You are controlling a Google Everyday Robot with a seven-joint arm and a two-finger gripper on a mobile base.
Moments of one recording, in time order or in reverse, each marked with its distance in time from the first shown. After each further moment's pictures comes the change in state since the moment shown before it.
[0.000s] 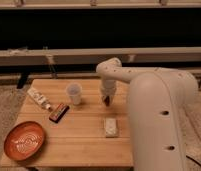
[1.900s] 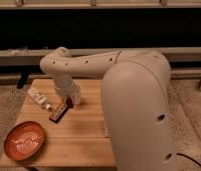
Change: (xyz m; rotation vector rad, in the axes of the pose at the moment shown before) arm 0.092 0.208 -0.103 0.016 0.017 -0.445
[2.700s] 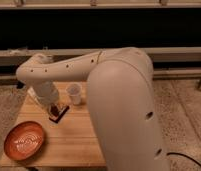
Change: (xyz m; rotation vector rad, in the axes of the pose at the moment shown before) arm 0.011 0.090 -0.003 0.011 0.020 -0.141
